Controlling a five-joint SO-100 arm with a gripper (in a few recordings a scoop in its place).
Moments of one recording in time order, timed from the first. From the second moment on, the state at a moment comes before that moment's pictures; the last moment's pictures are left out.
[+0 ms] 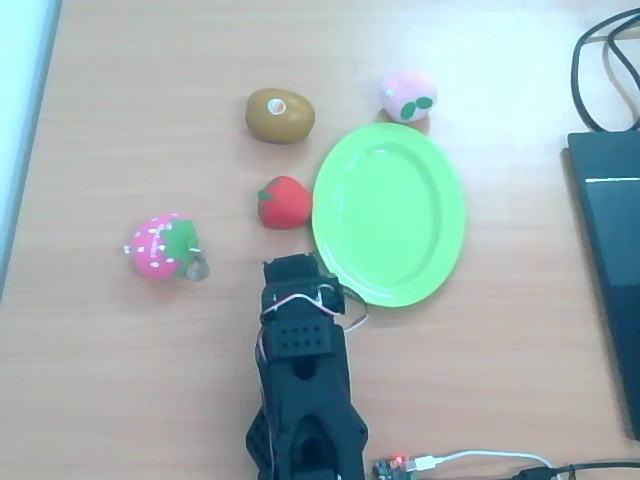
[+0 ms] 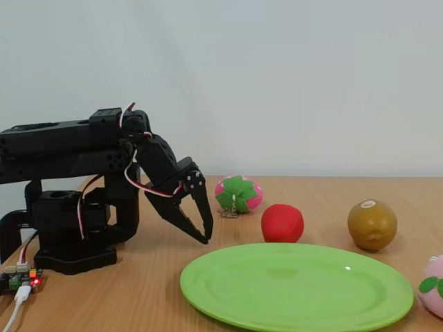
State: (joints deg) arm -2.5 187.3 177.4 69.4 -7.1
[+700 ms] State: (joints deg) arm -1.6 132.5 118.2 68.1 3.6
